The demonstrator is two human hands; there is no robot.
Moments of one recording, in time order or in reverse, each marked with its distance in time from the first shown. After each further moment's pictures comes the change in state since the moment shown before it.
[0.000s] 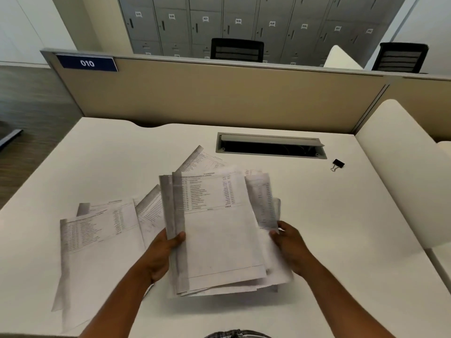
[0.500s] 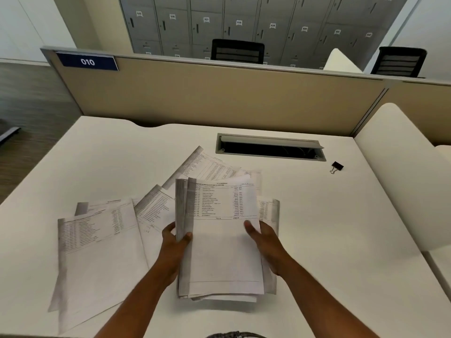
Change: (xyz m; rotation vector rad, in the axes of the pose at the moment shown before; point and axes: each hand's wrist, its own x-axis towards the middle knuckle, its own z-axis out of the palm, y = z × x) left_hand 0.012 -0.016 0.030 0.131 0.302 0.023; right_hand -0.023 -0.031 0.056 0.022 -0.157 -0.046
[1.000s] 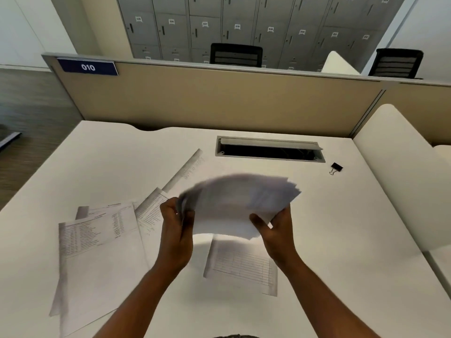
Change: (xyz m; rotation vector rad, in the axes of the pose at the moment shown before) left_hand -0.043 0.068 0.022 0.300 0.082 0.849; right_hand -0.023 -0.042 -0.003 0.075 0.264 -0.513
